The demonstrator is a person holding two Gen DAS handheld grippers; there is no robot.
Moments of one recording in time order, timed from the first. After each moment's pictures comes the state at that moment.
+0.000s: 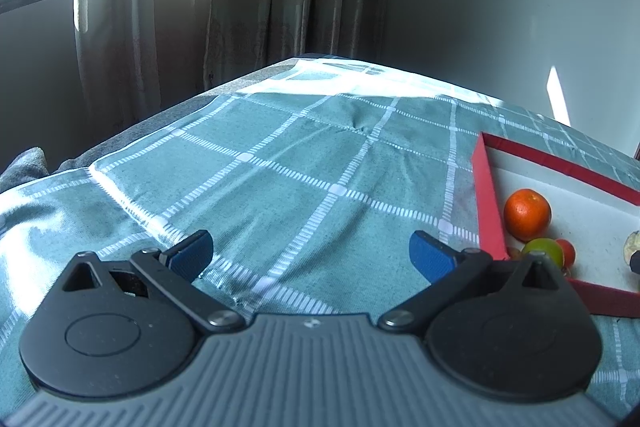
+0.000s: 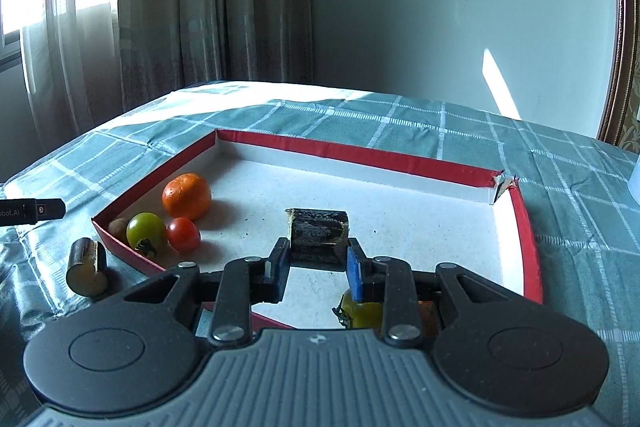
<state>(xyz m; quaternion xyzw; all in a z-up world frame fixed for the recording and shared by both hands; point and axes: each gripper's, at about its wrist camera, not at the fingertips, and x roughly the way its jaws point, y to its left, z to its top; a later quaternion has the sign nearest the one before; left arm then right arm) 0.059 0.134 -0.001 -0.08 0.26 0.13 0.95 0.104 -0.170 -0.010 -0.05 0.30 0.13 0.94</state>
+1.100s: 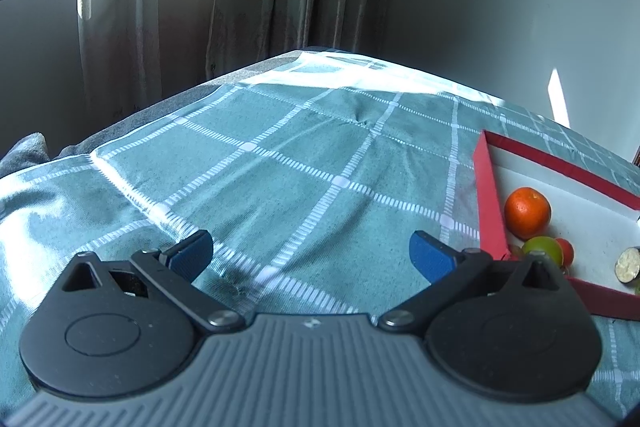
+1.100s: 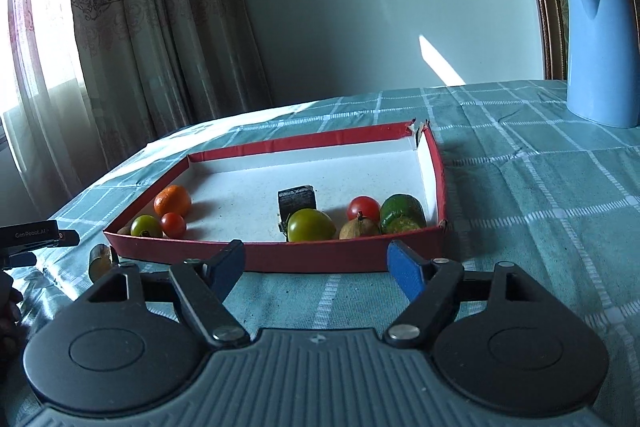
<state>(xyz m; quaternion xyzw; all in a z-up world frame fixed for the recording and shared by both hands) 0.058 0.138 -0.003 -0.10 0.27 0.13 0.95 0.037 -0.229 -0.016 0.08 0.29 0.07 0.95</state>
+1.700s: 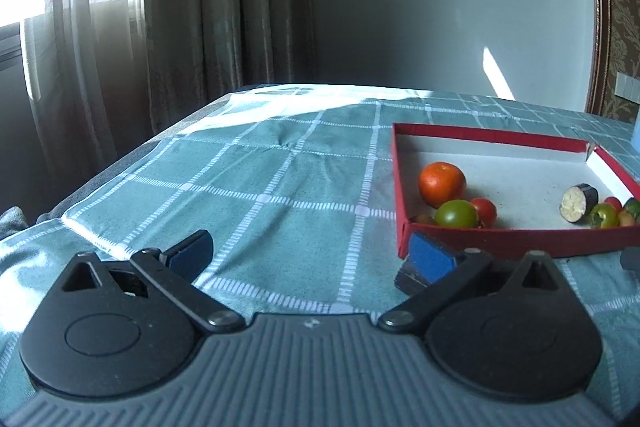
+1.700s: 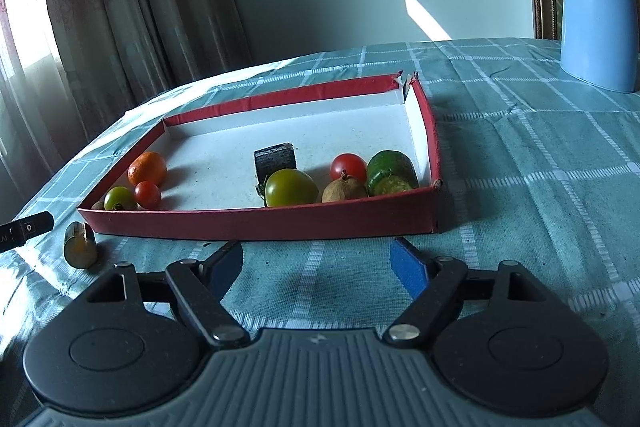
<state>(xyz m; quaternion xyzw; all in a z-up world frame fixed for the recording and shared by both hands) 0.029 0.078 0.006 0.02 0.23 0.04 0.97 0.044 -0.228 -0.025 0.08 0.33 0.06 0.94</state>
